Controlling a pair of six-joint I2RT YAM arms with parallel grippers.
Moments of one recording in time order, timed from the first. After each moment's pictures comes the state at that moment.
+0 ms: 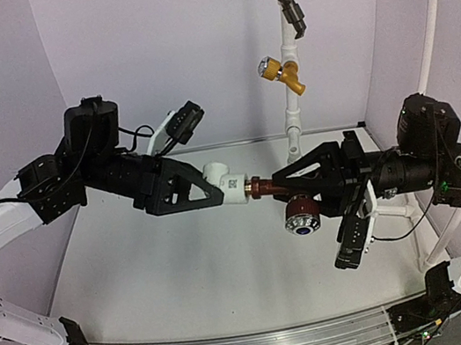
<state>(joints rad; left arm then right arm) -1.00 1.28 1.35 -0.33 0.92 -0.54 1.21 0.98 1.05 -0.05 -0.29 -1.75</state>
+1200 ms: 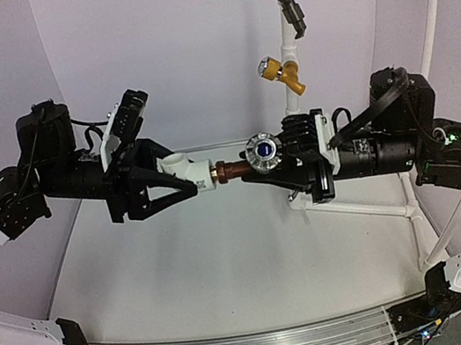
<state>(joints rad) -1.02 1.11 1.31 -0.33 0.68 0.01 1.22 1.16 1.28 -0.18 -0.19 -0.66</state>
